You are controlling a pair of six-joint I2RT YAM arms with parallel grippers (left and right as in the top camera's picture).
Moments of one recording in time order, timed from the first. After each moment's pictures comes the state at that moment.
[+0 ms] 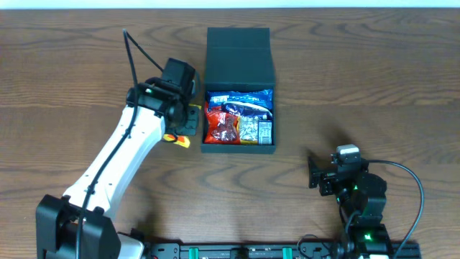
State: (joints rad) left arm -0.38 1.58 1.26 -1.01 0.00 -0.24; right arm -0.02 0.48 0.01 -0.06 -0.16 -0.07
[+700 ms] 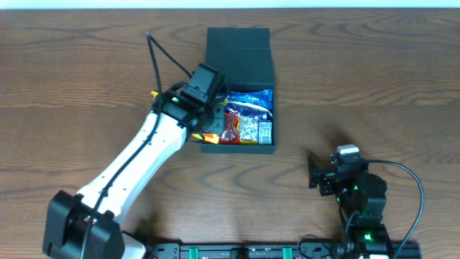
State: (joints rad) left arm -0.53 1.60 1.26 -0.84 0.02 -0.44; right arm -0.02 0.48 0.01 -0.06 -0.16 -0.07
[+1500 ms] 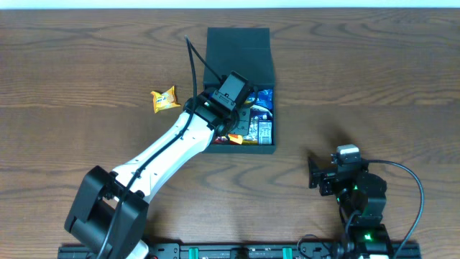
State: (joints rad) left arm -0.65 1.73 1.26 -0.65 0.02 -0.49; right arm -0.02 0.48 0.01 -0.06 -0.16 -0.07
